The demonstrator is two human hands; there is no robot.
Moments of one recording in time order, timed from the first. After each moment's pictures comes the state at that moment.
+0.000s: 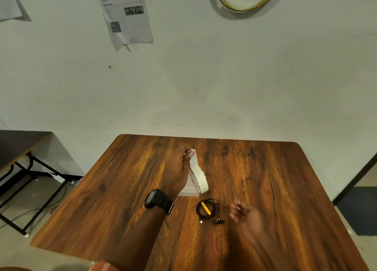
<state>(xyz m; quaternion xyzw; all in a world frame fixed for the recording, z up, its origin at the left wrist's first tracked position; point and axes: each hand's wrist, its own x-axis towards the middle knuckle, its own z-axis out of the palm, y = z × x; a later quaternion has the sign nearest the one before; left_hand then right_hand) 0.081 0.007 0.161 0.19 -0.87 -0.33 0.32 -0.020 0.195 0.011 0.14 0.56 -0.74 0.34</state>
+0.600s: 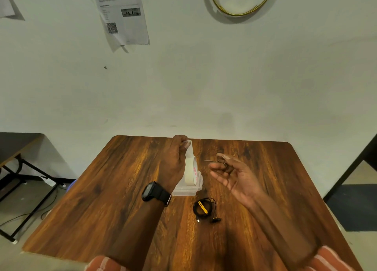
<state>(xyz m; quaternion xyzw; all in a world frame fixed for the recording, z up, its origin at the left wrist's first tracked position) 0.072 -0.009 0.166 0.14 -0.85 -0.34 0.38 -0.023 0.169 0.153 -0.07 0.43 -0.81 0.39</state>
